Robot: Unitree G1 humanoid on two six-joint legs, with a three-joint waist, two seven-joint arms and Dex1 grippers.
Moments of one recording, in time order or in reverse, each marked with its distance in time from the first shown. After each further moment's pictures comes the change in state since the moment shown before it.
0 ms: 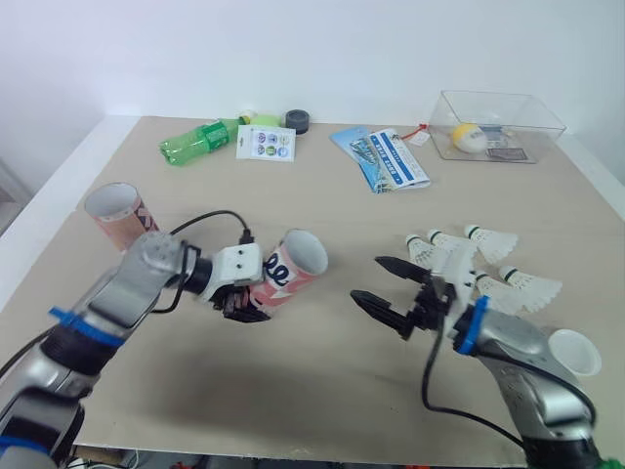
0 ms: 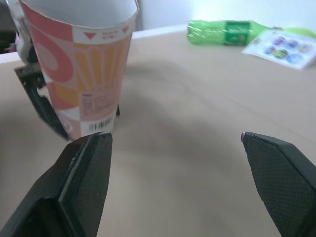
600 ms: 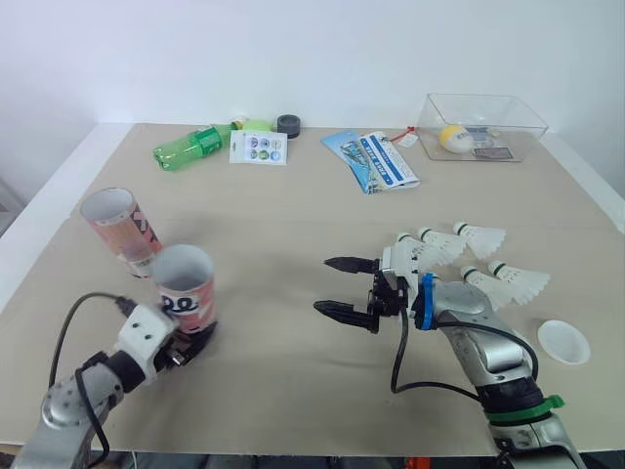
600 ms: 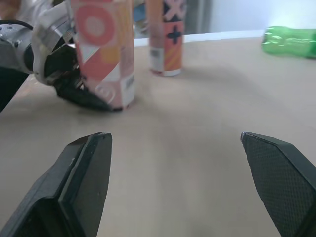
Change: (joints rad) left arm 0.899 -0.141 0.523 -0.332 -0.156 -0.234 0.609; right arm -0.324 0.068 0.275 0.345 -0.131 -0.167 0.266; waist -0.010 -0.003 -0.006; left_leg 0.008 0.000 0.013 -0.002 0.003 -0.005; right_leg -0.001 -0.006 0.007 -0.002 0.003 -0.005
